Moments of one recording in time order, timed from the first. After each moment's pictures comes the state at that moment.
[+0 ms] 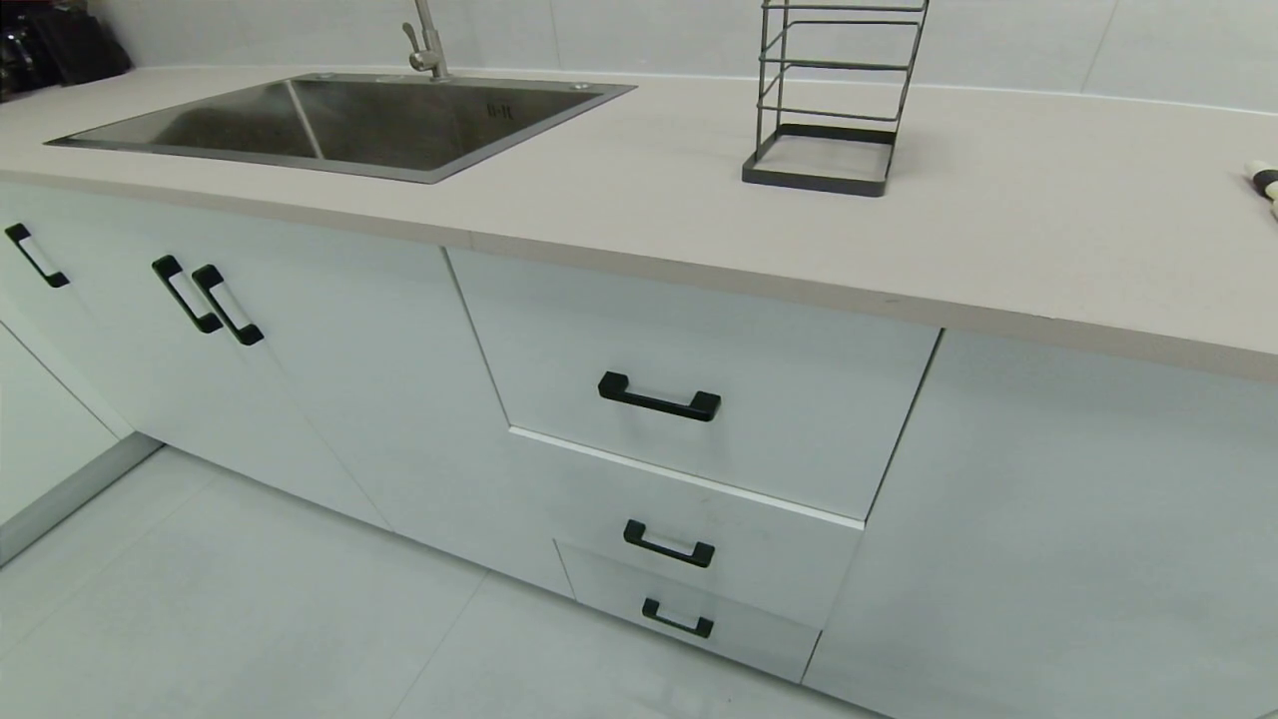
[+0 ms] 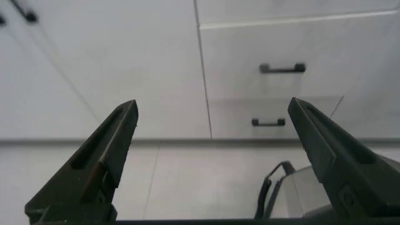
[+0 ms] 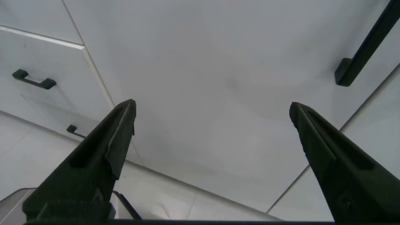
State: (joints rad) left arm -0.02 0.07 -0.01 -0.04 -0.15 0.10; right arm 0.00 0.00 0.00 0.00 0.03 -0.01
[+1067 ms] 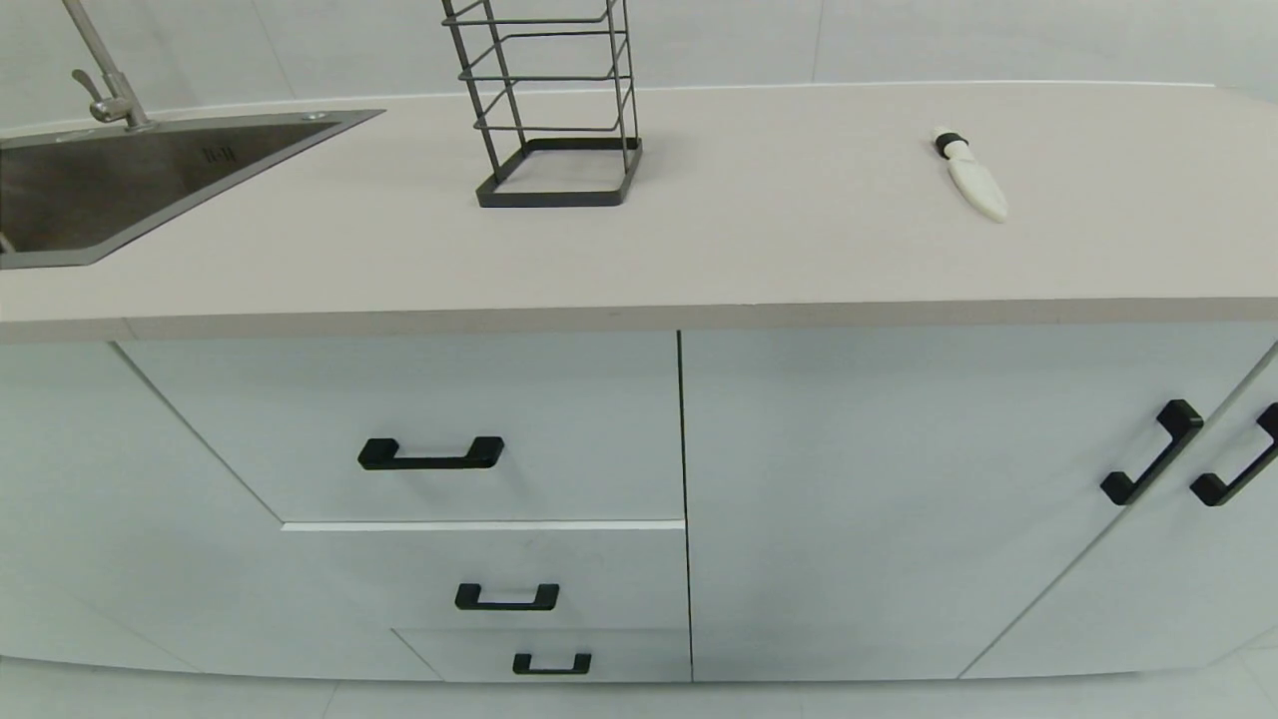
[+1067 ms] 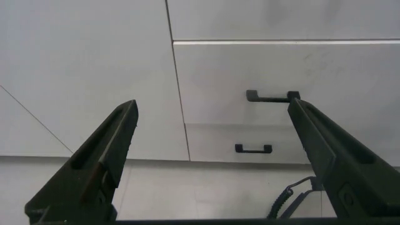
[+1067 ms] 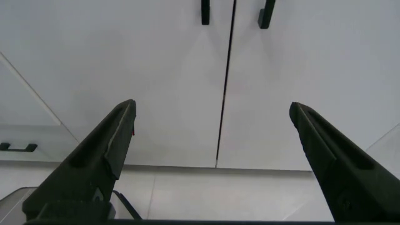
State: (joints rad) left arm 0.00 0.00 0.00 0.00 0.04 0.01; right arm 0.00 0.00 0.00 0.00 0.03 -0.01
